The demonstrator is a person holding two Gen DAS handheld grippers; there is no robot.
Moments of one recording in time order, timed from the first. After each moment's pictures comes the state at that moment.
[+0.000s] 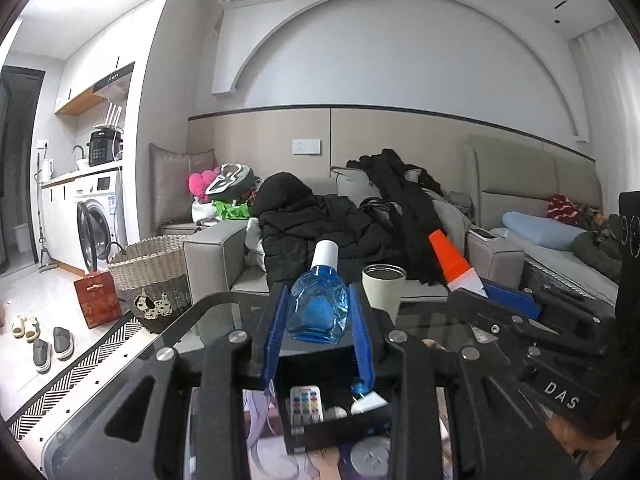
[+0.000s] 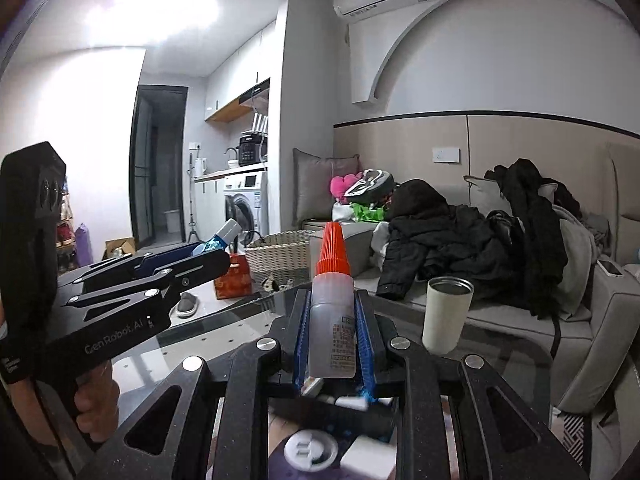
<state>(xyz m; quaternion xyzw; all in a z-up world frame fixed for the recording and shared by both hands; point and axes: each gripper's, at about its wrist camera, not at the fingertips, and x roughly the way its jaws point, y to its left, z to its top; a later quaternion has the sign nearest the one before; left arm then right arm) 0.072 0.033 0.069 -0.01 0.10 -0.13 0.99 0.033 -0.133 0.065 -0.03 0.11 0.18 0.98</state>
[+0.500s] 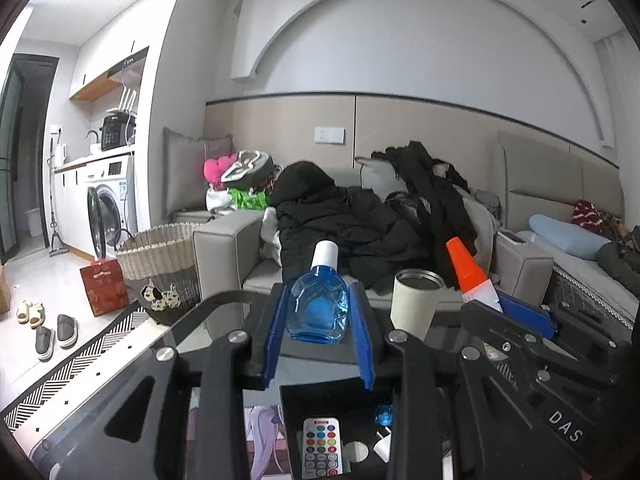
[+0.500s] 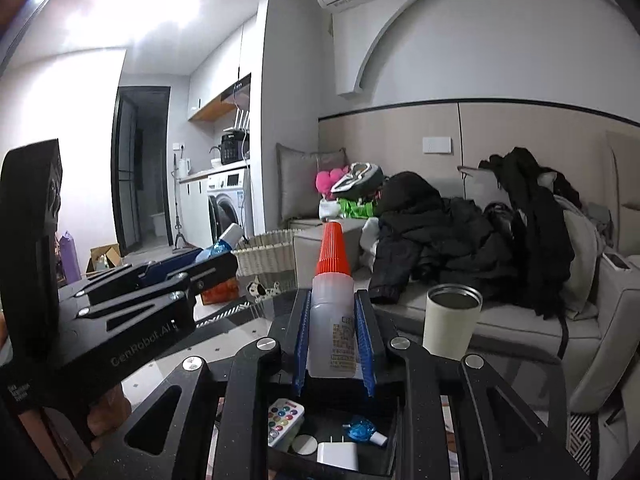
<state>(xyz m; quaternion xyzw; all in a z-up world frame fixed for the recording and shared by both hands) 0.142 0.031 0.056 -0.02 0.12 -0.09 0.99 0.119 -0.123 0.061 -0.02 0.12 0.16 0.98</state>
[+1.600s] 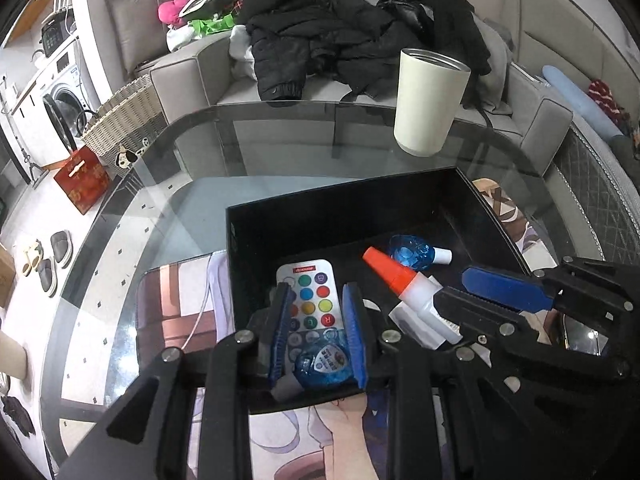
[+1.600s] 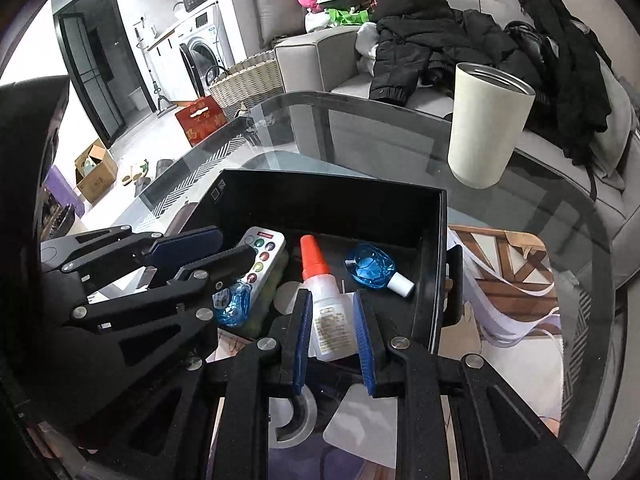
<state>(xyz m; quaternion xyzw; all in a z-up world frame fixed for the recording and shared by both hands) 0.221 -0.018 -0.041 0.05 0.44 -0.11 0.89 0.206 -0.123 -0.052 -0.03 0.46 0.15 0.88</state>
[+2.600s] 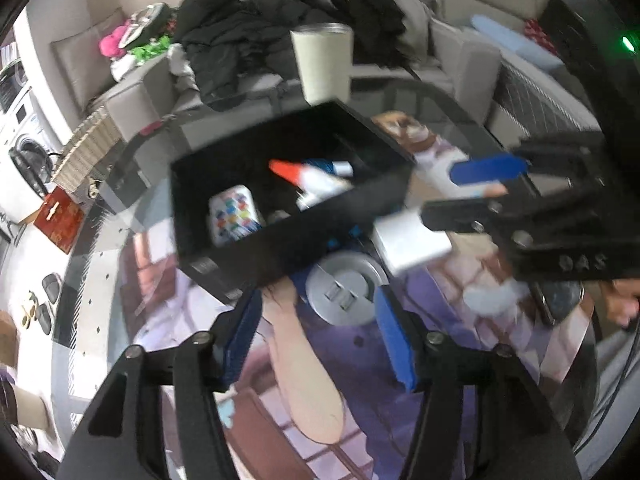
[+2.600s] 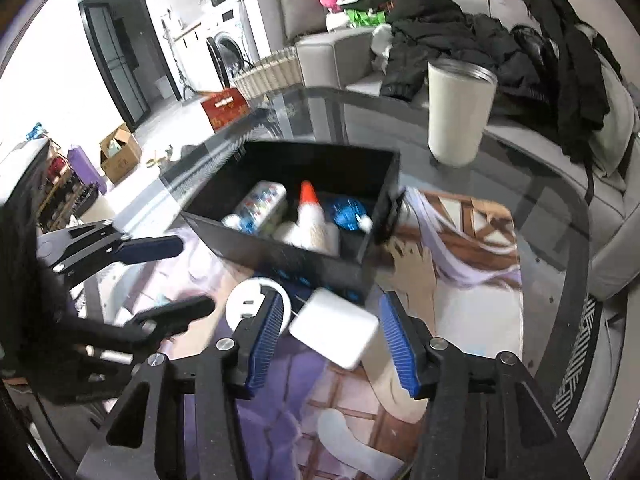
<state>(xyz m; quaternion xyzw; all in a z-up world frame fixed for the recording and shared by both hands) 0.123 -0.047 -0.040 0.13 0.45 -0.20 0.86 0.142 -0.178 -0.029 -0.04 0.47 0.19 0.86</state>
